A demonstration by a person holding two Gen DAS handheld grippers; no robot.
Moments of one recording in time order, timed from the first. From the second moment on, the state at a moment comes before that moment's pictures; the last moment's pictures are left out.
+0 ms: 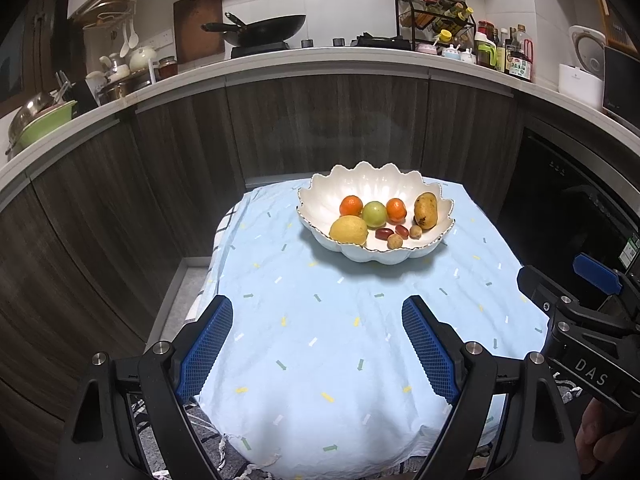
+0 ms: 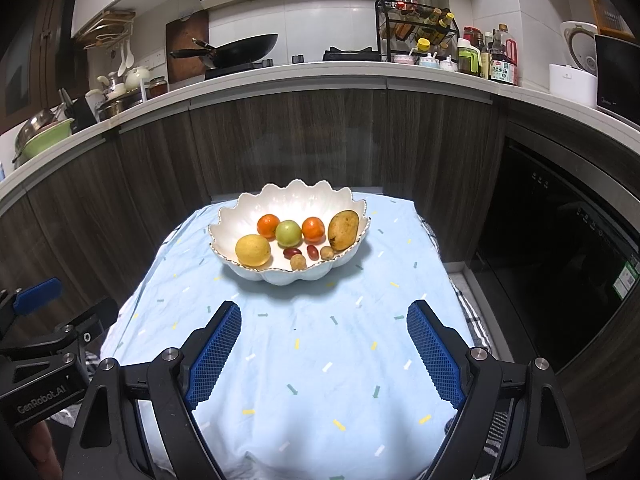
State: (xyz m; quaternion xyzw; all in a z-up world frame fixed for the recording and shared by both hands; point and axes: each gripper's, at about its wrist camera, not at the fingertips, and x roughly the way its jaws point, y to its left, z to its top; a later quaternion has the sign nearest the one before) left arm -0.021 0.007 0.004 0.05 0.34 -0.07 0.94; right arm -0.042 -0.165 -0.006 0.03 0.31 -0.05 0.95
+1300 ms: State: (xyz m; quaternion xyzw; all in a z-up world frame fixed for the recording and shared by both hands) left arm -0.021 0.008 0.002 0.05 0.34 -0.07 0.94; right arm -0.043 -0.165 -0.006 0.03 0.31 -0.05 0.95
